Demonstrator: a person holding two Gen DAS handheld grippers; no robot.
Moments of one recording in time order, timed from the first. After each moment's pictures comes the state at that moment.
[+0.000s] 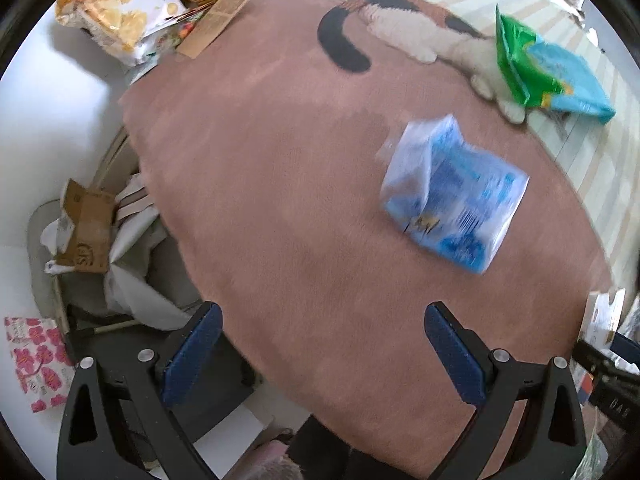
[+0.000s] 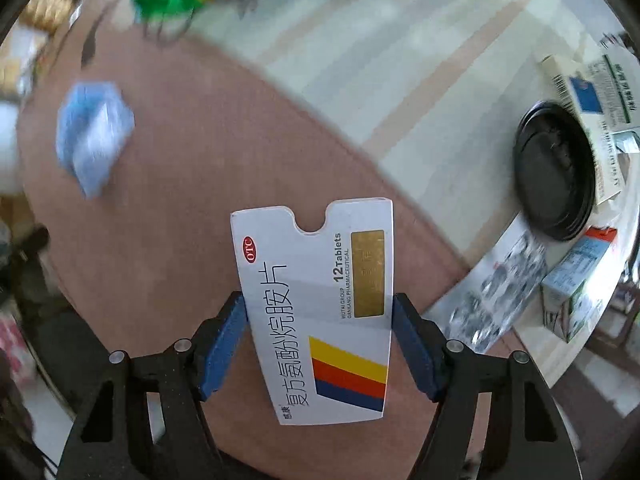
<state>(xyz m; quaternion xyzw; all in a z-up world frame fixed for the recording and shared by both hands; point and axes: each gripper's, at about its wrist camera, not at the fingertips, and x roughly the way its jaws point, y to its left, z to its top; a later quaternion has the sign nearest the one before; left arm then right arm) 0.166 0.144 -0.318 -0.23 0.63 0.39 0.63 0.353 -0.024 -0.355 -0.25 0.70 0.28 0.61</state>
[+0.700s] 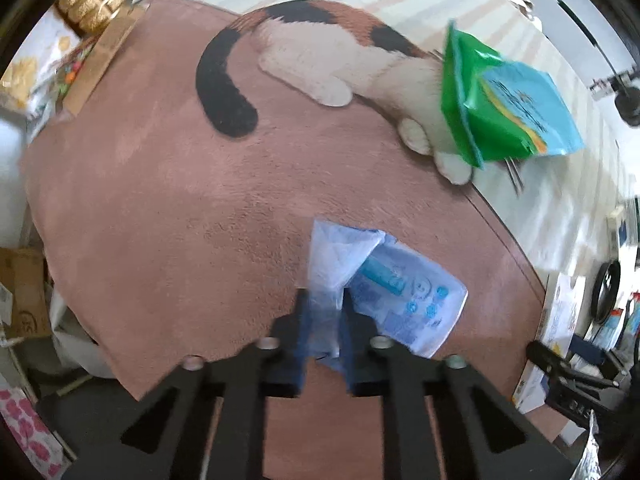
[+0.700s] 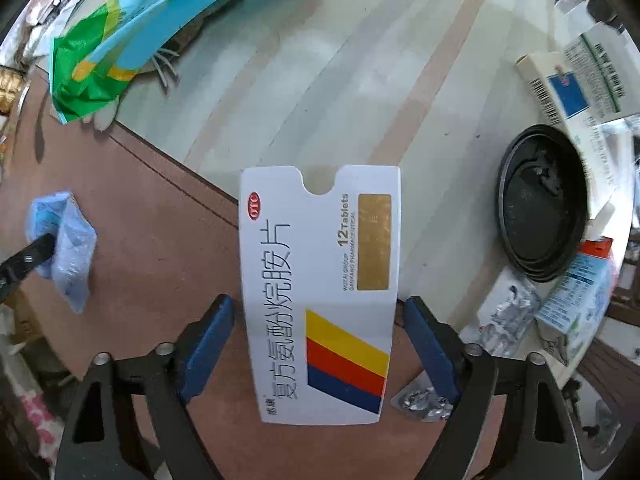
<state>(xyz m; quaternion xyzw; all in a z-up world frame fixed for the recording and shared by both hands) 0.233 0.168 -0.339 -0.27 0.64 0.25 0.67 0.404 -0.013 -0.372 -0.22 0.70 0.20 0.65</state>
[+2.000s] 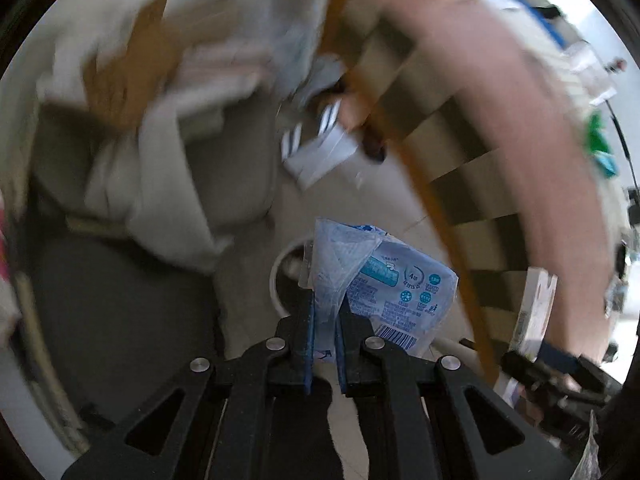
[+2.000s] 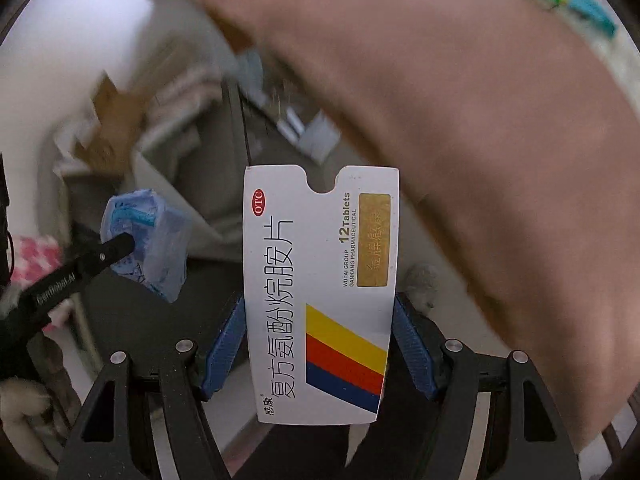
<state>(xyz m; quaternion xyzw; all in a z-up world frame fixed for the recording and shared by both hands) -0.190 0.217 -0.354 -0.42 0.55 0.36 0.63 -0.024 0.063 -0.381 -0.25 0.67 0.40 0.57</state>
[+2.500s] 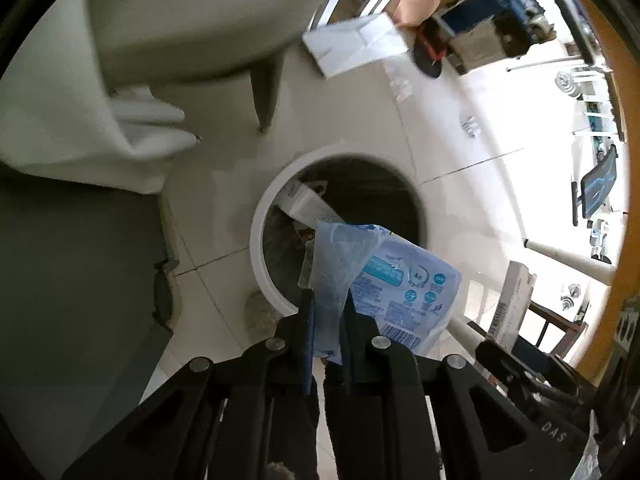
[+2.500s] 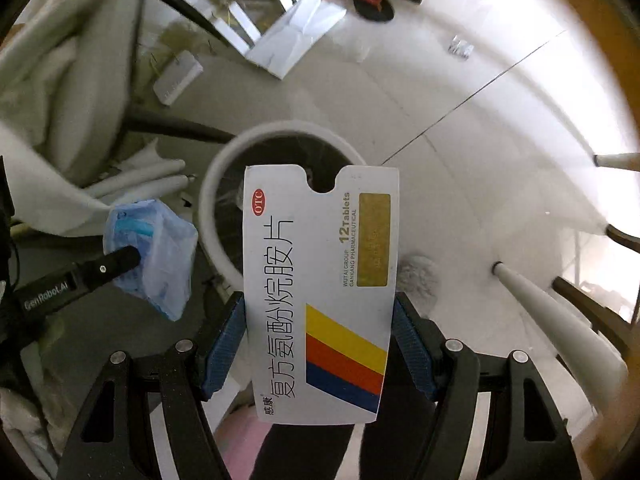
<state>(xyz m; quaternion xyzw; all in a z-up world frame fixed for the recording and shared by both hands) -0.219 0.232 -0.677 -0.53 0.58 0.31 0.53 -0.048 0.090 -0.688 -0.31 0.71 0.35 0.52</state>
